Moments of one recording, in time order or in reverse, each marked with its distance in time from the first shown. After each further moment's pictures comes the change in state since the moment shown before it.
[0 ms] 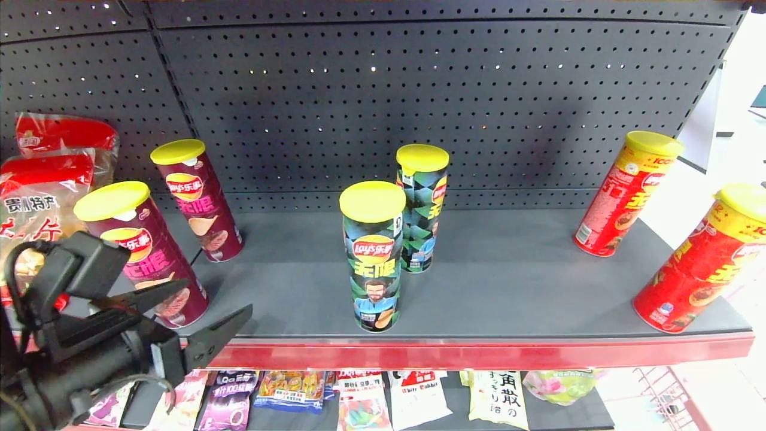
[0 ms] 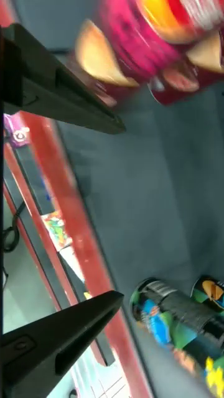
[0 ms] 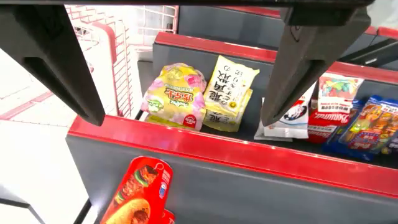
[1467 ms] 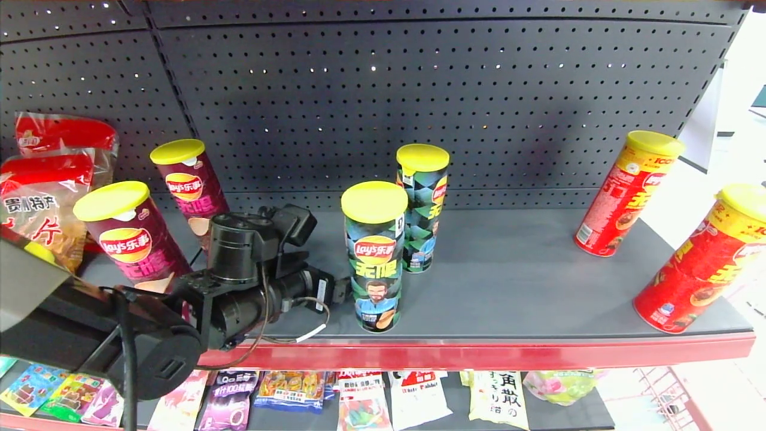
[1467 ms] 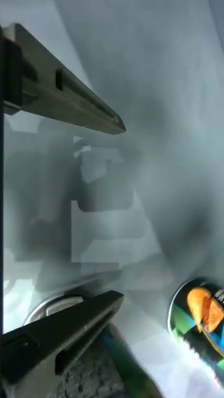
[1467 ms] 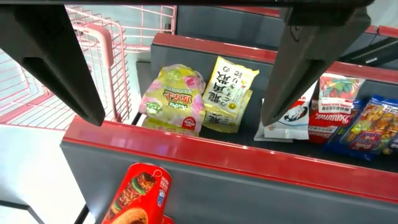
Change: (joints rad) left arm -0.141 0.658 -0.384 -0.157 0.046 0.008; right arm -0.001 -0.021 0.033 -0.014 -0.001 0.007
